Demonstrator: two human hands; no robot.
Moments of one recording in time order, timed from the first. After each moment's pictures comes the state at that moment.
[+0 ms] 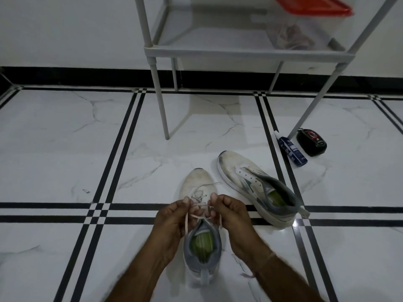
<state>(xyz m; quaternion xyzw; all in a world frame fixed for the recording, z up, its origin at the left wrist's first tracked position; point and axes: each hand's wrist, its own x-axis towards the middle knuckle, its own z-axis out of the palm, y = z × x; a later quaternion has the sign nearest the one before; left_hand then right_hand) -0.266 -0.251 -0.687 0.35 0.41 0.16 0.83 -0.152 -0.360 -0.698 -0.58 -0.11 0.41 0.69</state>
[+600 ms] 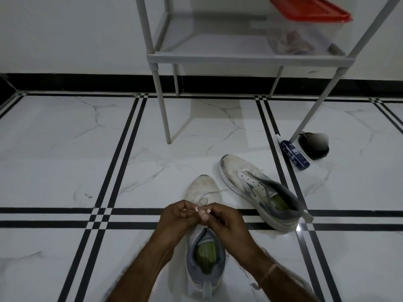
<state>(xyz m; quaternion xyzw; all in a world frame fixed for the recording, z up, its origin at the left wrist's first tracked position) -0.263 -0.239 -0.684 0.55 0.40 0.09 0.73 -0.157 -0.360 -0.710 -0.65 -0.30 0.36 0.59</state>
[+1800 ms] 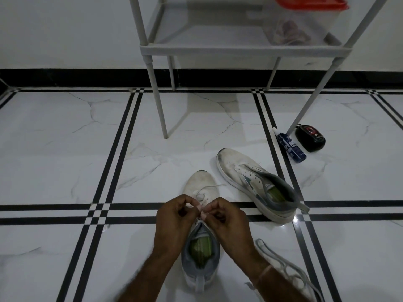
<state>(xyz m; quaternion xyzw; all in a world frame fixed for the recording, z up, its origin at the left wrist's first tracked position) -0.269 -0.257 -0.693 0.73 0.38 0.20 0.53 -0.169 -0.375 -0.709 -0.75 -0.27 0.27 0.54</state>
